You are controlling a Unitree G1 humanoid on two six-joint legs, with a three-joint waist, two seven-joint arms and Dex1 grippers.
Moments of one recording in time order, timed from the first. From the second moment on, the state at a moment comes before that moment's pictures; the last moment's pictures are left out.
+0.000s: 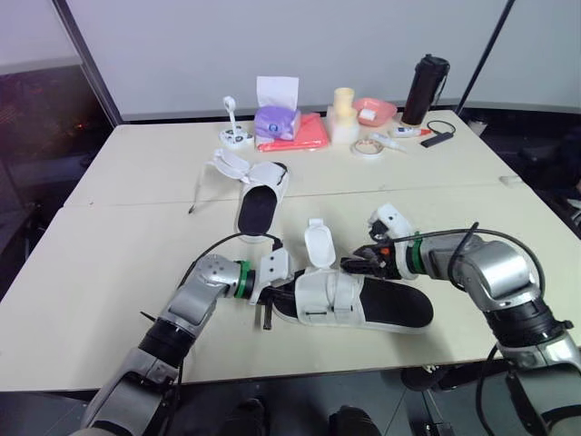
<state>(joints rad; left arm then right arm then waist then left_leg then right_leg) -0.55 0.37 -0.36 0.23 -0.13 0.15 -1.22 -0.63 -0.73 0.22 -0.12 0.41 1.05 0.75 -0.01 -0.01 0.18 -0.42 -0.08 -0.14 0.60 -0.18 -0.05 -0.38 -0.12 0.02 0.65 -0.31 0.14</state>
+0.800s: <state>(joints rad) -0.56 0.37 -0.36 0.24 -0.13 0.14 -1.22 -0.84 -0.60 -0.09 -0.05 0.59 1.34 0.73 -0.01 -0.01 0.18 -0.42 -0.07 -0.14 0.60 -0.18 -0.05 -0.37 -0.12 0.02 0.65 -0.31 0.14</state>
